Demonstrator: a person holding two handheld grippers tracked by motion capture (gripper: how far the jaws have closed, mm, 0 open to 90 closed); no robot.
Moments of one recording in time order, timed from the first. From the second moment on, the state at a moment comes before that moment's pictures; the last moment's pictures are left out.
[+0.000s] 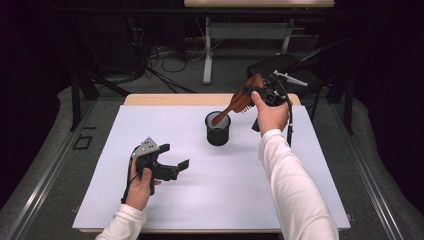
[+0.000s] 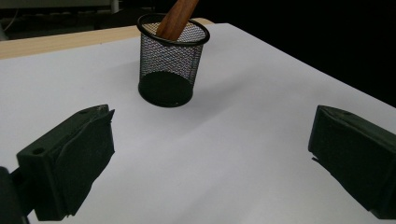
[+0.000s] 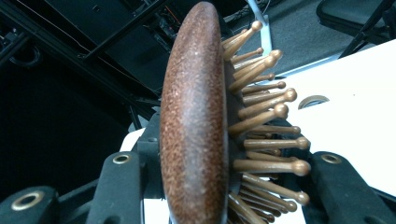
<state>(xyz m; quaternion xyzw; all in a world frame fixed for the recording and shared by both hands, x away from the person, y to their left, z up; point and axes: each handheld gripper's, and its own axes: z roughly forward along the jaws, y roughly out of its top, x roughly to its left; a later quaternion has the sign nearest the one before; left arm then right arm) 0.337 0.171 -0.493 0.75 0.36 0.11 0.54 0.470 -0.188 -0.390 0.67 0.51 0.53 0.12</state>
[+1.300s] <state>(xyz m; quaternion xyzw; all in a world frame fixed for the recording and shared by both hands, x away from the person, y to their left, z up) 0.338 0.172 -0.494 0.75 0.36 0.11 0.54 0.479 -0.167 -0.426 0.67 0.53 0.50 0.12</state>
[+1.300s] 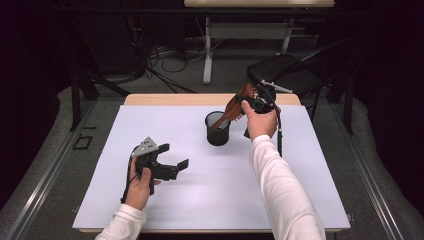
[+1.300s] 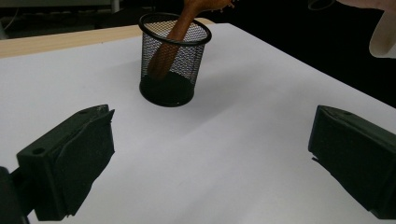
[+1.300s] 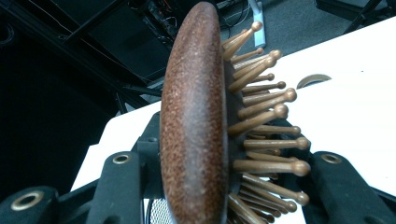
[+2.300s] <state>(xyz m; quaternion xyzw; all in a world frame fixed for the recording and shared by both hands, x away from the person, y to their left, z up) 0.339 0.172 -0.495 0.75 0.36 0.11 0.54 0.481 -0.159 -0.440 0.68 0.53 0.49 0.13</state>
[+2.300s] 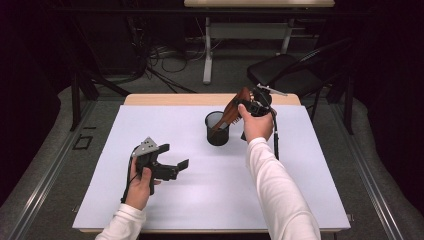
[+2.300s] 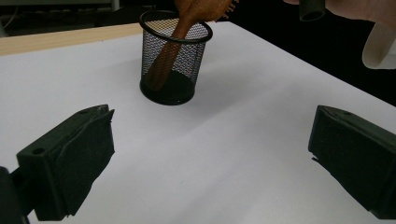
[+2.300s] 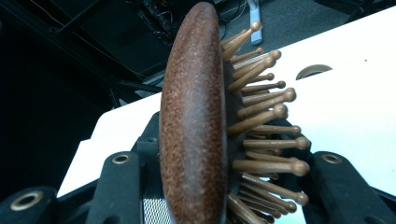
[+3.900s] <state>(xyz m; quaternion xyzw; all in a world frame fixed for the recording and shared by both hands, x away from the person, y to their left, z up) 0.339 0.172 -0.496 0.75 0.36 0.11 0.54 0.478 -0.167 -0.454 0.66 0.53 0.51 0.12</state>
